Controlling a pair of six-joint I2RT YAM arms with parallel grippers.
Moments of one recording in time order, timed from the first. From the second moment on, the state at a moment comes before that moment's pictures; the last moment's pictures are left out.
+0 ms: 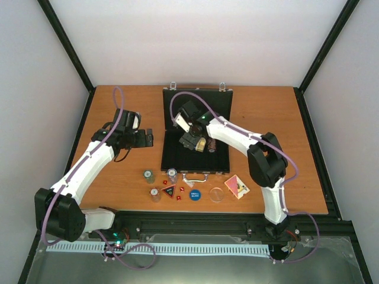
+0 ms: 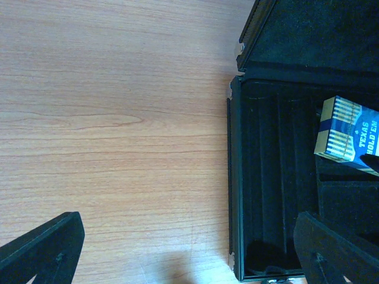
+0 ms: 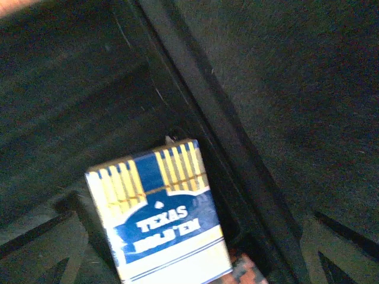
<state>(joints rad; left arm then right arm) -0.29 1.26 1.03 -0.72 -0.01 -0.35 0.74 2.05 1.67 -0.72 0.20 -0.41</state>
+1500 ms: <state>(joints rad) -0.29 1.29 1.04 -0.73 0.04 -0.32 0.68 1.94 1.39 -0.62 -0.22 0.63</state>
